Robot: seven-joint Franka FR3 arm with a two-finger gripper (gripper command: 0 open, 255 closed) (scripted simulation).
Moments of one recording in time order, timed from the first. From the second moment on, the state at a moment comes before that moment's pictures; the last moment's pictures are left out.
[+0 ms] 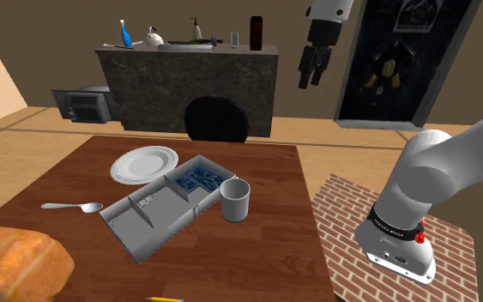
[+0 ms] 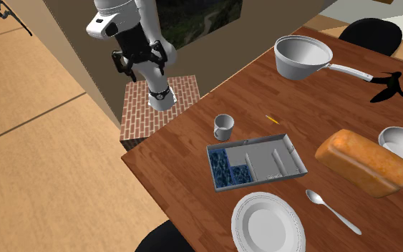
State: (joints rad) arm 0.00 -0.74 -0.02 -2.28 0.12 1.59 -0.05
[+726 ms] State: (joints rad) arm 0.05 -0.66 0.18 -2.37 0.18 1.76 0.13
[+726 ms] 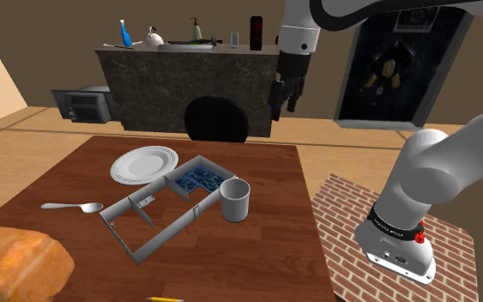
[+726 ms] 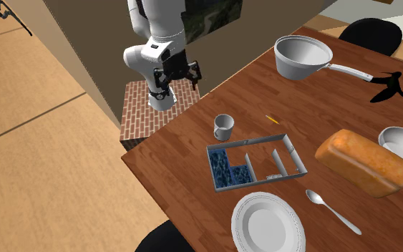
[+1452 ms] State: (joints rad) arm 0.09 -0.40 0.44 -2.36 0.18 1.99 0.38
